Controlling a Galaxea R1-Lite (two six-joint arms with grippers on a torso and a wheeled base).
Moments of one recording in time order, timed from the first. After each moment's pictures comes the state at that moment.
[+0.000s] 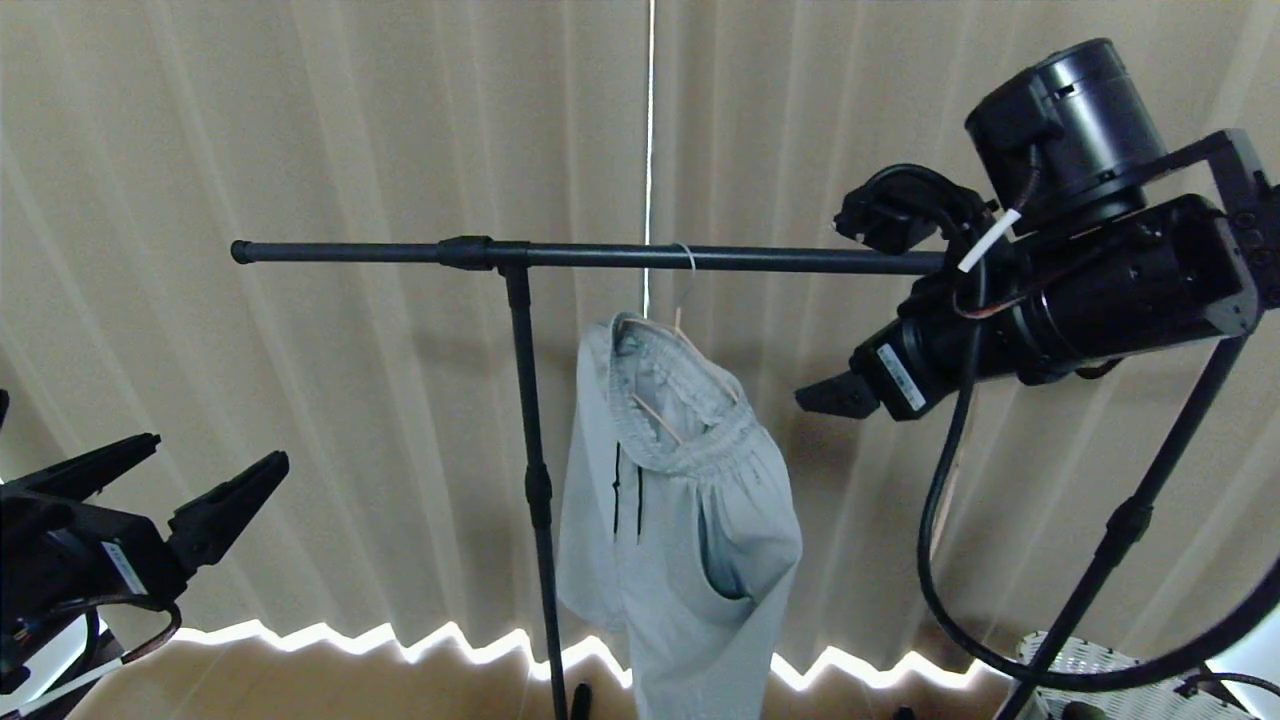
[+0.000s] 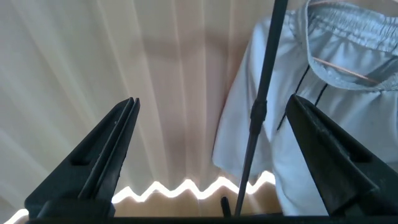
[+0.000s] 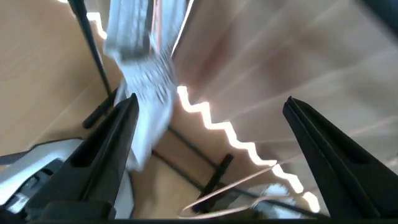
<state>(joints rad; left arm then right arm) -0.05 1.11 -0.25 -0.78 -0.10 0.08 0.57 1.72 -1.58 0.59 -0.19 -0.11</state>
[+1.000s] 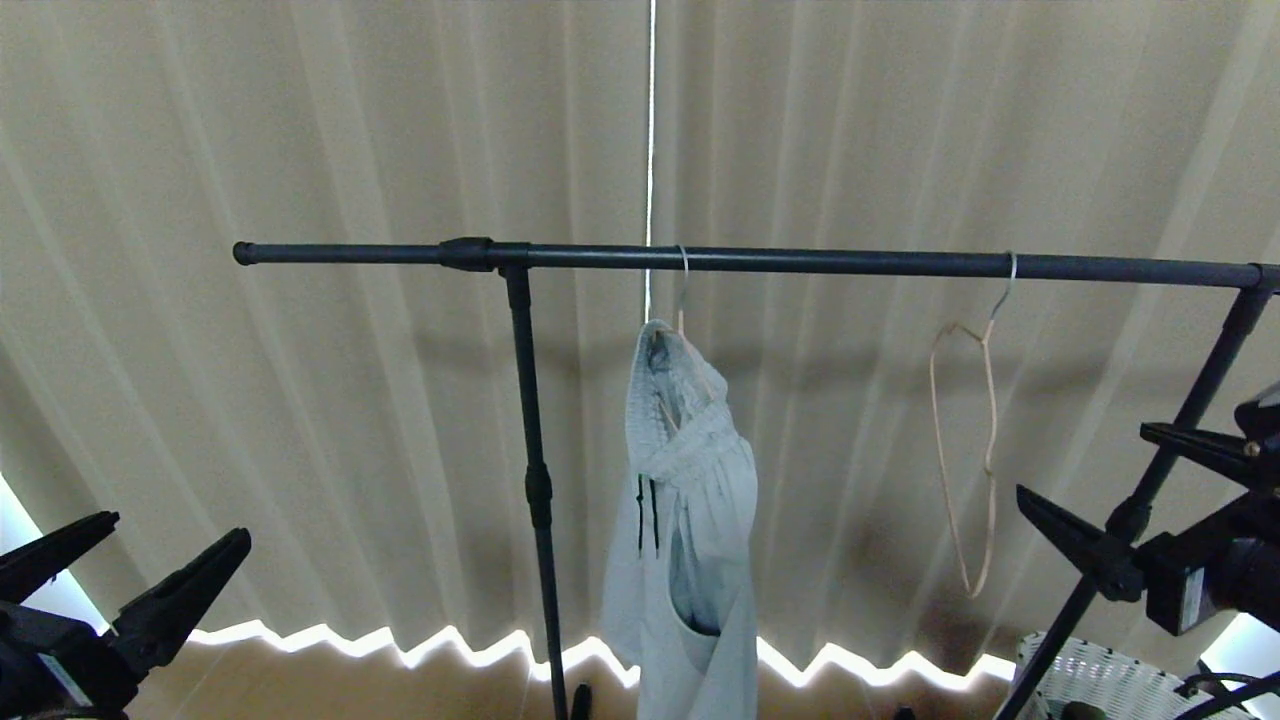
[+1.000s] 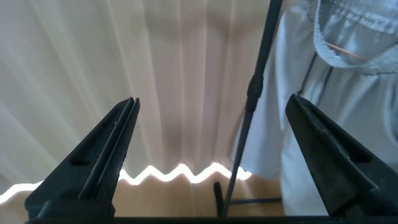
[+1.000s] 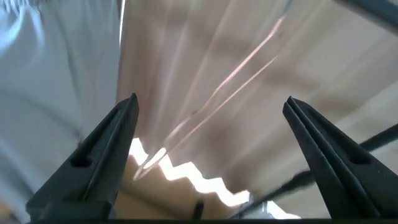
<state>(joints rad) -0.04 0.93 -0.13 -0.70 -0.09 0.03 0.44 1.09 -0.39 -0.47 -0.27 -0.25</state>
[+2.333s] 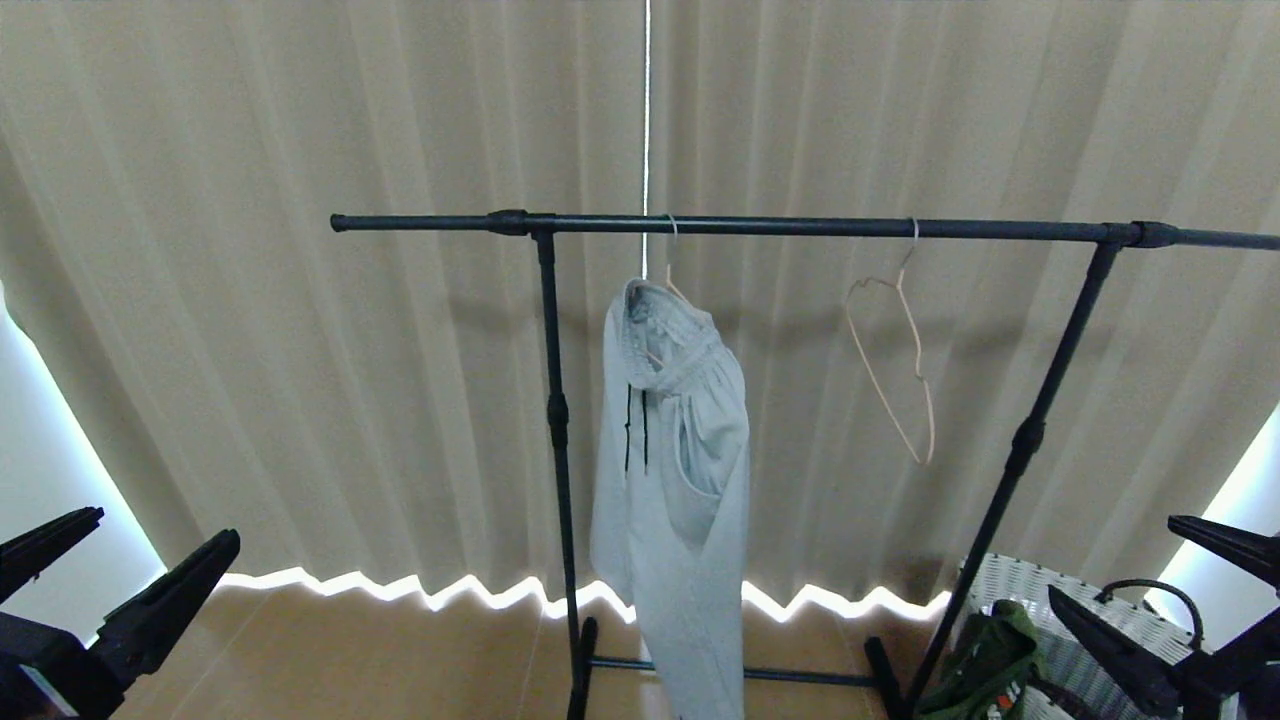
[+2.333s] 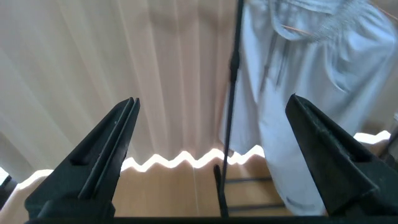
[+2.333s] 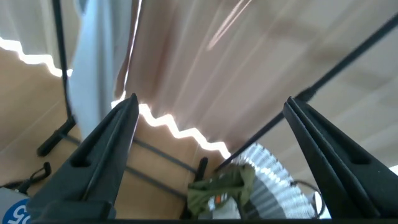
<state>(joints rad) -0.04 0.90 -0.13 -0.70 -0.09 0.06 0.43 0.98 -0.18 -0.51 -0.27 -0.26</state>
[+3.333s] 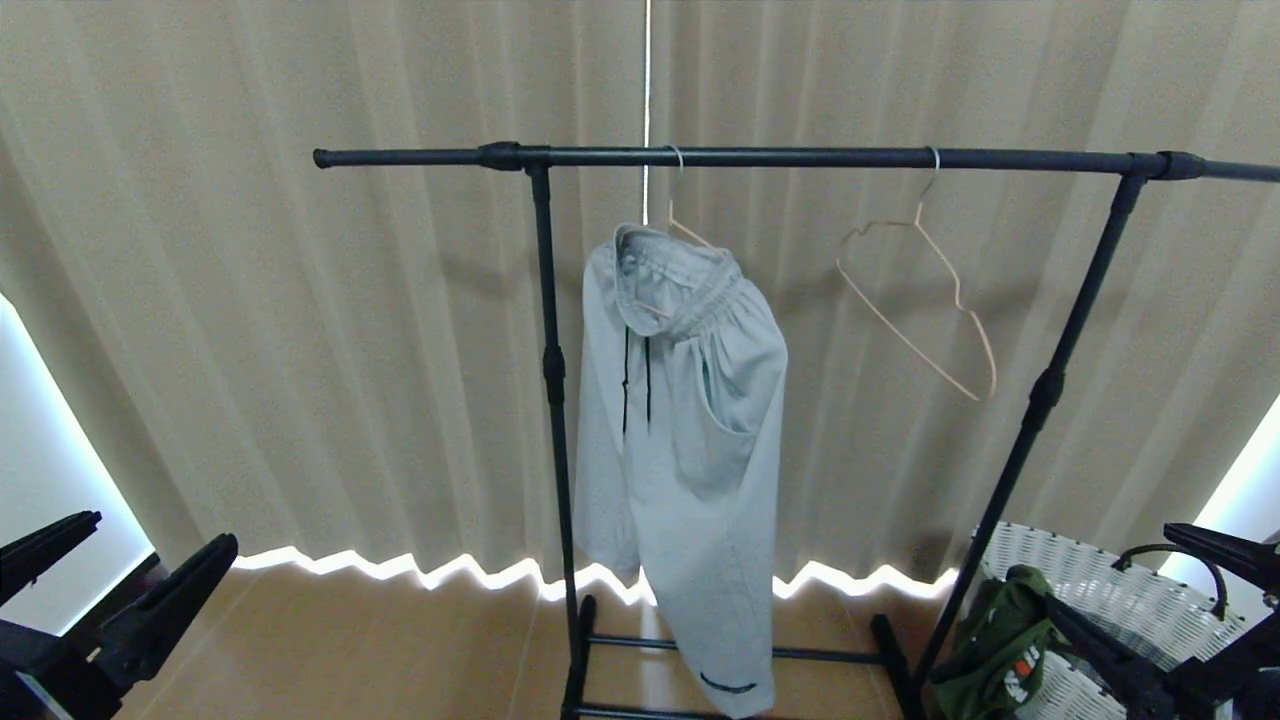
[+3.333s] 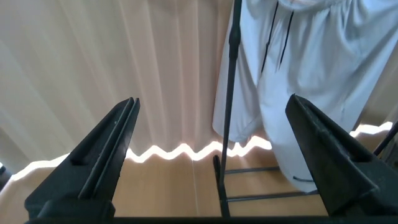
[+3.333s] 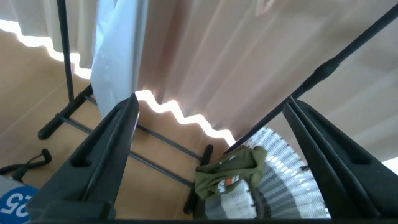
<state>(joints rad) -0.04 0.89 -0.12 -0.70 -0.09 0.06 0.43 0.99 -0.18 -0.50 -0.27 -0.26</state>
